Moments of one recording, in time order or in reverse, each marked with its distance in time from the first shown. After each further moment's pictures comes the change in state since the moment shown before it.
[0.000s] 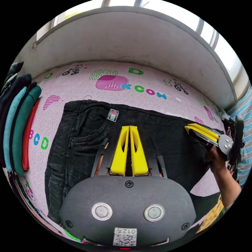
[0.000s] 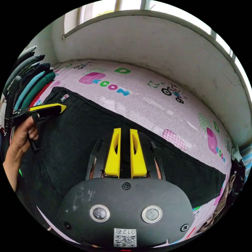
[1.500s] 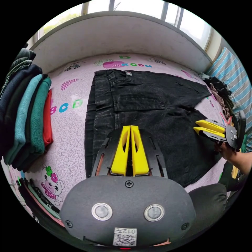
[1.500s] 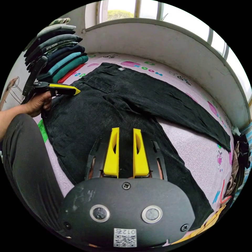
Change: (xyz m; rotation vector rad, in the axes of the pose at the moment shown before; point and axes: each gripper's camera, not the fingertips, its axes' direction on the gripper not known) left arm -0.073 0.183 -0.087 -0.056 0.074 0.310; right arm -0.202 0.070 -0.216 -0.018 -0.014 0.019
